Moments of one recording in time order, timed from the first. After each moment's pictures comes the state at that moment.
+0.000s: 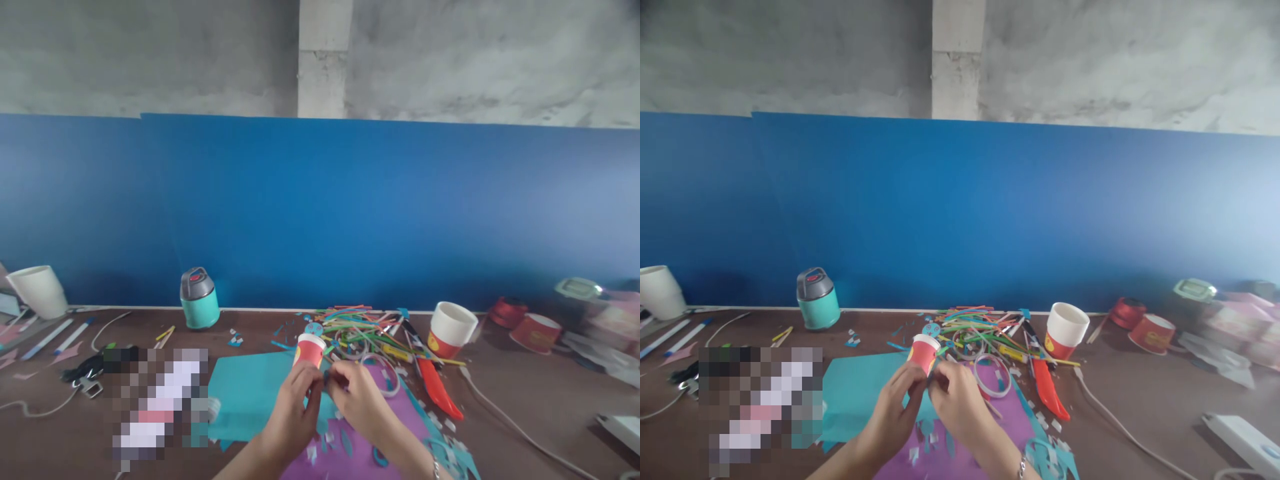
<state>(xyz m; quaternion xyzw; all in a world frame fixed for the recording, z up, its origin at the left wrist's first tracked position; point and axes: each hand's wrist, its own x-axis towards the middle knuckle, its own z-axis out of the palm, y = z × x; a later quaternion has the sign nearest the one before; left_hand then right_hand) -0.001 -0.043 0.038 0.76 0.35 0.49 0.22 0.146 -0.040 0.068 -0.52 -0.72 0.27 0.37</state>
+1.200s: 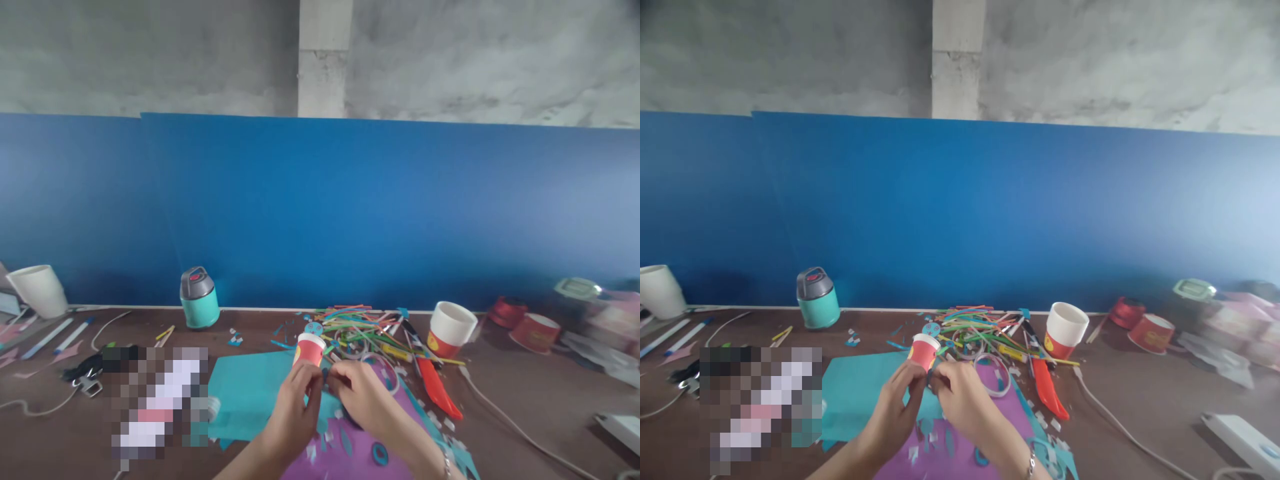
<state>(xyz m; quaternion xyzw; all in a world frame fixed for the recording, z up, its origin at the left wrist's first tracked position) 0.002 -0.043 0.039 0.76 0.39 0.48 0.20 0.156 -0.041 0.075 -0.50 -0.76 0.26 0.32</state>
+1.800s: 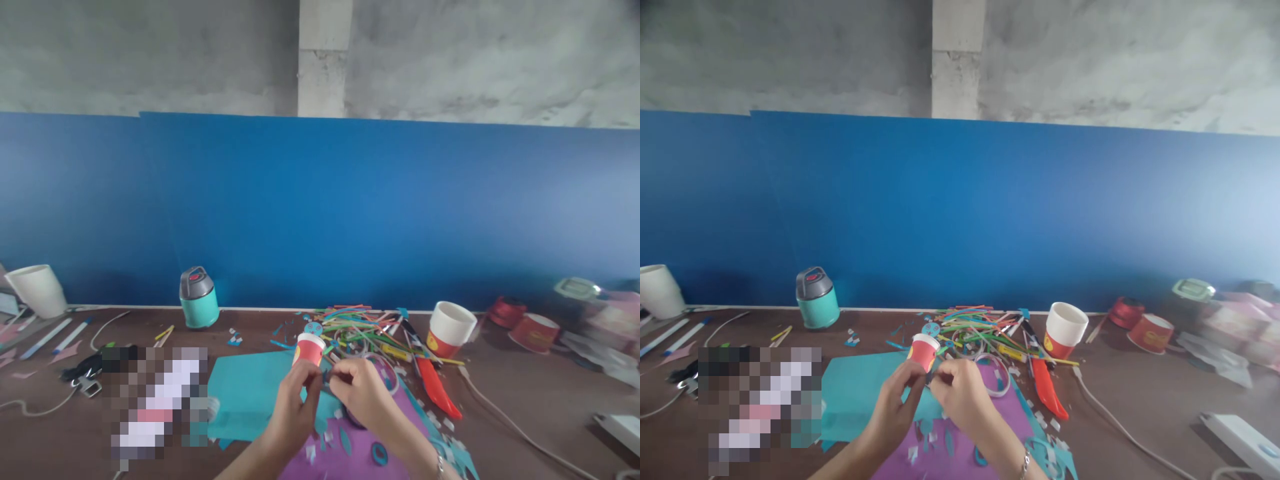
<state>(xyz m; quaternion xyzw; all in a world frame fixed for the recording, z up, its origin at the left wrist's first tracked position) 0.004 -0.040 0.038 0.71 0.40 0.52 0.26 0.152 -0.038 0.078 -0.54 -0.72 0.28 0.34</state>
